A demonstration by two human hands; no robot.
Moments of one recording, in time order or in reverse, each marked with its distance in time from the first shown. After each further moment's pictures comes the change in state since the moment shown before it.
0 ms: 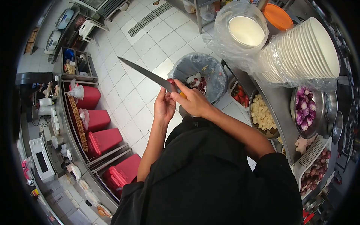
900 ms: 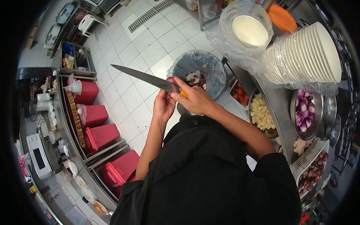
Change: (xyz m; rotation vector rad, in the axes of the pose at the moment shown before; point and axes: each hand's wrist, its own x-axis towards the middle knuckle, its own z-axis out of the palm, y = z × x) left_hand 0.000 -0.002 -0.013 -0.071 -0.054 -0.062; right_hand -0.005 -0.016 -0.012 -0.135 -0.074 -0.042
